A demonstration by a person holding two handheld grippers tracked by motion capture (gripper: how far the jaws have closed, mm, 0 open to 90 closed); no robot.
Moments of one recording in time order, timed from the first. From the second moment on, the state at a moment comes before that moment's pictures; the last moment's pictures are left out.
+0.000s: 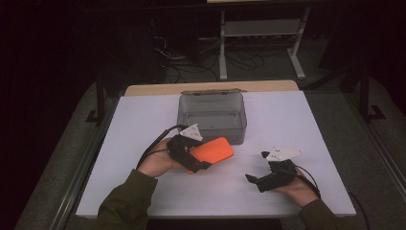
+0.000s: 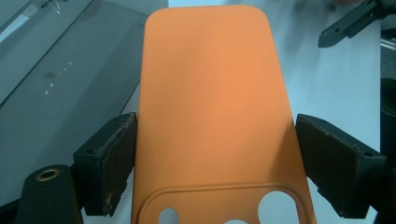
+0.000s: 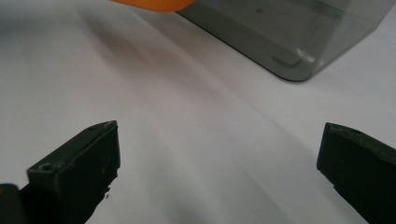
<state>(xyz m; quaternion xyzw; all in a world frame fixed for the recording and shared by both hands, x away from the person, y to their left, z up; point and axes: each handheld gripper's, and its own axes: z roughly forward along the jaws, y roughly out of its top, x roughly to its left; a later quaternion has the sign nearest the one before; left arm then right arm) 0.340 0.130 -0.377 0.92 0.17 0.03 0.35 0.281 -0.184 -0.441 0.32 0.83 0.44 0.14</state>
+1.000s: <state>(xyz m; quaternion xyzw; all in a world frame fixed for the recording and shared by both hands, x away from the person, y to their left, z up) 0.340 0.132 -0.379 0.92 0.17 0.02 0.35 0.293 -0.166 -0.436 0.31 0.84 0.42 0.11</state>
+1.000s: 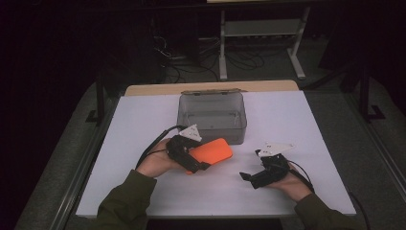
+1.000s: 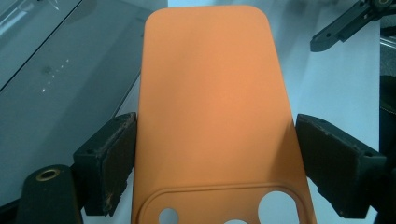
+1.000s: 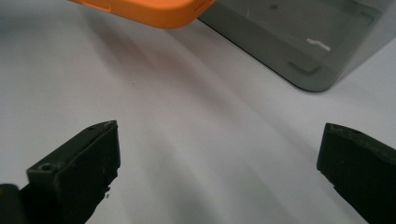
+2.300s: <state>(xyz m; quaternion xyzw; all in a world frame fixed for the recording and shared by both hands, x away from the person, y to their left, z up) 0.338 0.130 -0.376 0.92 0.17 0.03 0.34 0.316 -0.128 -0.437 0.28 0.85 0.43 0.12</state>
